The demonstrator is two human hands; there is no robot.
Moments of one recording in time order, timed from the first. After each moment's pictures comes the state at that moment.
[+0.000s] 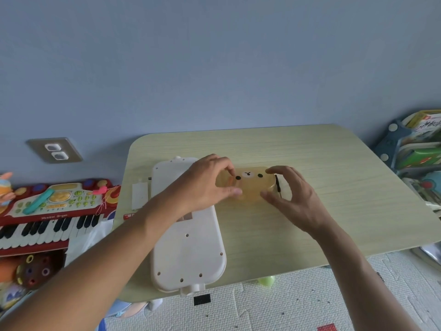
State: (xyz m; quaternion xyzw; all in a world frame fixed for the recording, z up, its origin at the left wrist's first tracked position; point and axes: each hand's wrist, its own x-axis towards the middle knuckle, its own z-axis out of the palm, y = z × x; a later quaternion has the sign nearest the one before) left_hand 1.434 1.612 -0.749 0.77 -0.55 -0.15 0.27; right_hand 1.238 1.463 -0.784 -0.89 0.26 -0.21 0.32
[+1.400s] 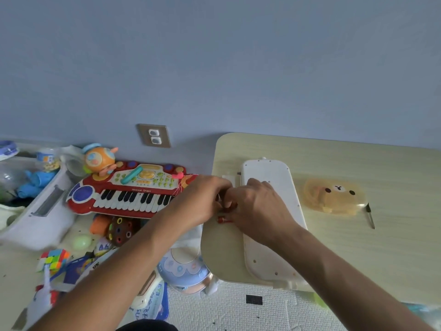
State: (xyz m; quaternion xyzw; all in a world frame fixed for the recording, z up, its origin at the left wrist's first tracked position) left_hand 1.500 1.766 -0.760 0.85 -0.45 -0.13 0.24; right_hand 1.390 1.643 -0.767 -0.98 0.03 -0.15 0.16
